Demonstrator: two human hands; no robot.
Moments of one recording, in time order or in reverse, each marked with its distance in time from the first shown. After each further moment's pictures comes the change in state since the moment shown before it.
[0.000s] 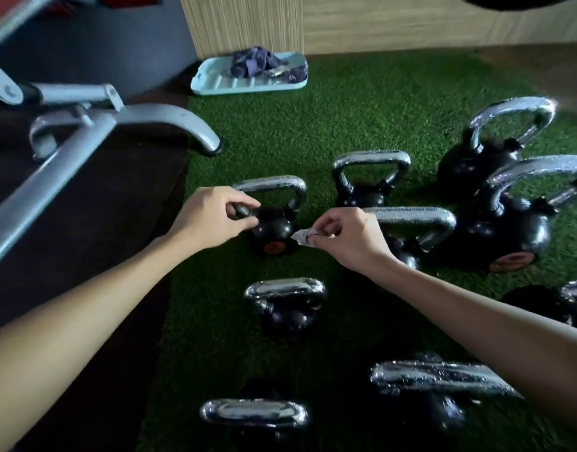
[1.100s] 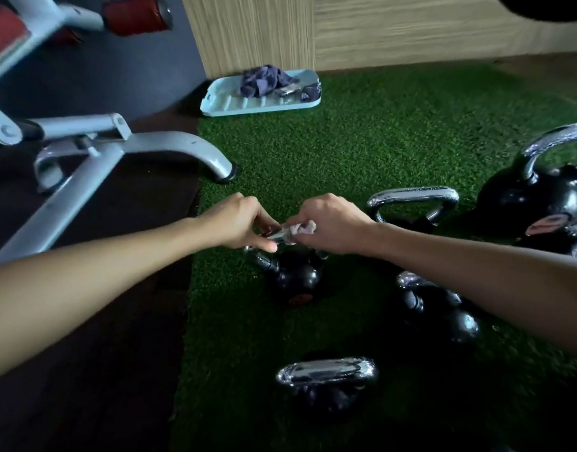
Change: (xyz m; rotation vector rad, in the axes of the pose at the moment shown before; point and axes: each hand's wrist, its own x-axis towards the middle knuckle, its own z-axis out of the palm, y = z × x) left_hand 0.122 -0.052 -0.012 0.240 -0.410 0.054; right_hand 0.160 -0.047 0.039 -0.479 -0.336 -0.351
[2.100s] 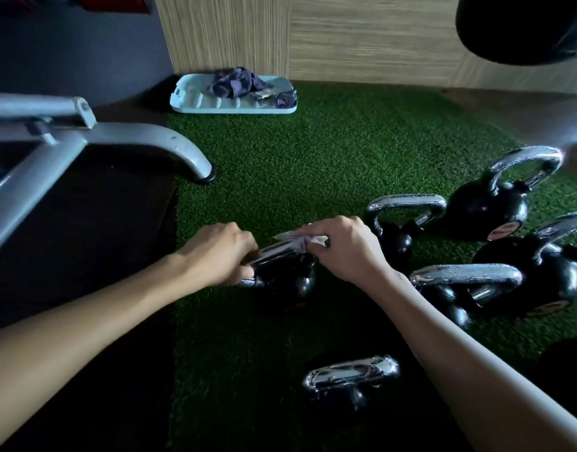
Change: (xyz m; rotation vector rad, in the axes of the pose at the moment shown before) left_hand -0.054 -0.032 0.017 0.302 0.040 0.102; right_hand -0.020 -0.038 0.041 0.117 0.328 0.366
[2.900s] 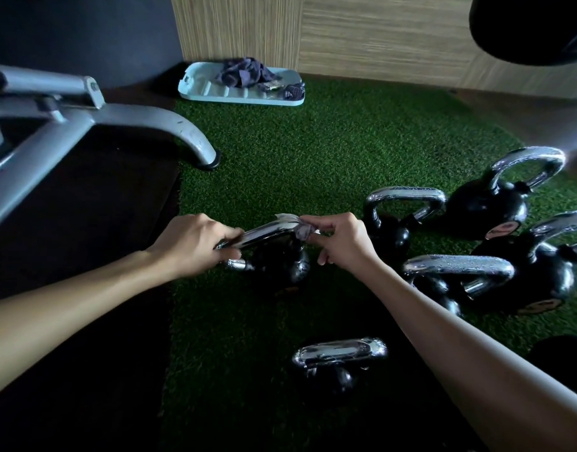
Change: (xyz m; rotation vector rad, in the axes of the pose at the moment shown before) left_hand -0.028 -0.023 0.031 -0.198 0.148 -0.066; right_hand -0.007 0.017 0.018 0.460 -0.079 0.143
